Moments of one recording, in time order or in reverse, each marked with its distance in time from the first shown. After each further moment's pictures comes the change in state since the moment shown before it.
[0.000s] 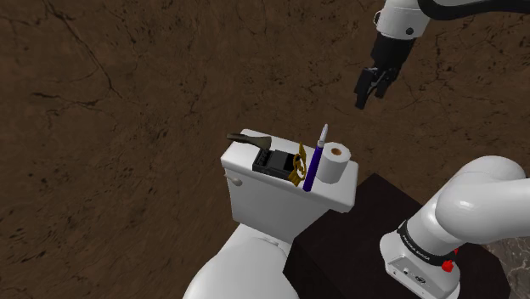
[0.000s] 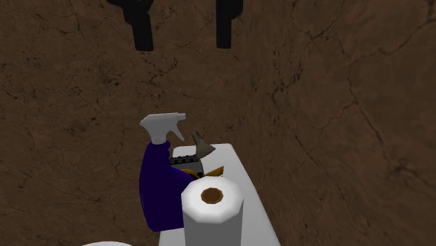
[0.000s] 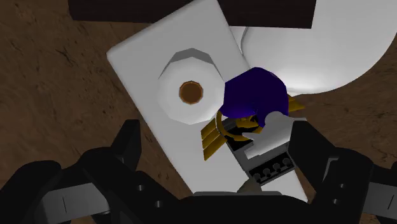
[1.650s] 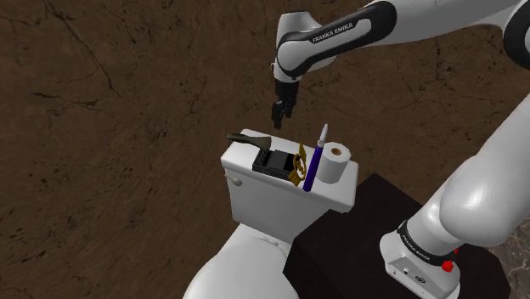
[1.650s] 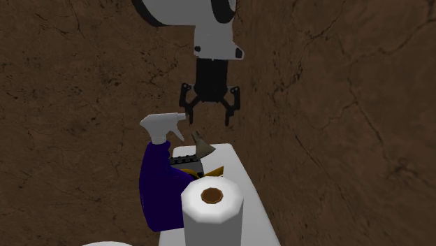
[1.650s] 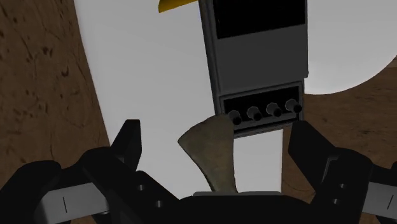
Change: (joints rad) arm 0.100 0.862 0.006 0.331 0.036 0.476 -0.307
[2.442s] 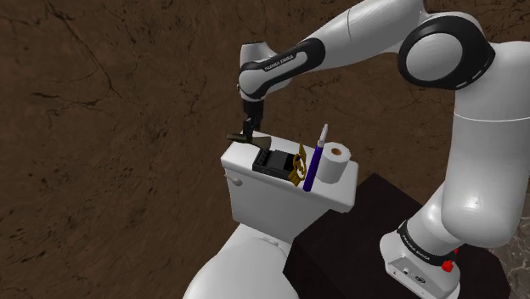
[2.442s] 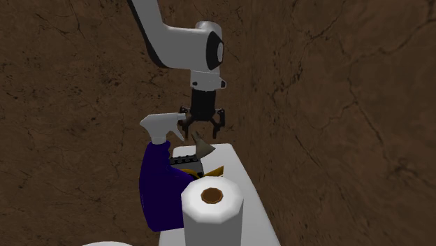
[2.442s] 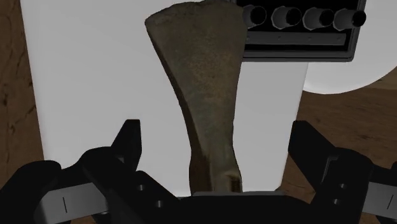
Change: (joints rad) arm 0.045 0.408 0.046 0.340 -0.013 0.041 -0.097
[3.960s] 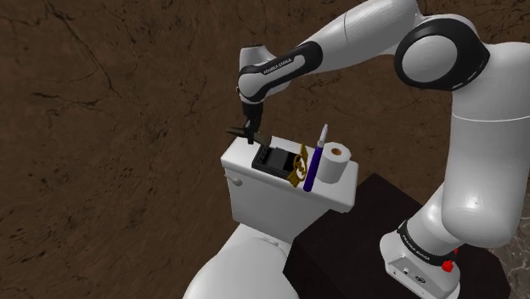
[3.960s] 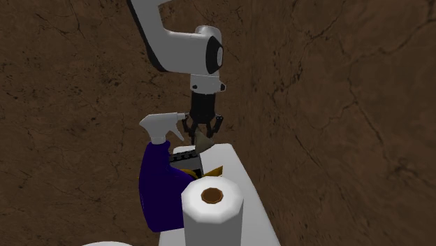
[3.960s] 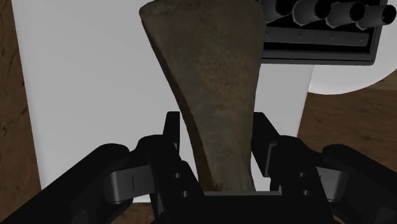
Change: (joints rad) arm 0.002 0.018 0.001 0.001 -0.001 0.017 -0.002
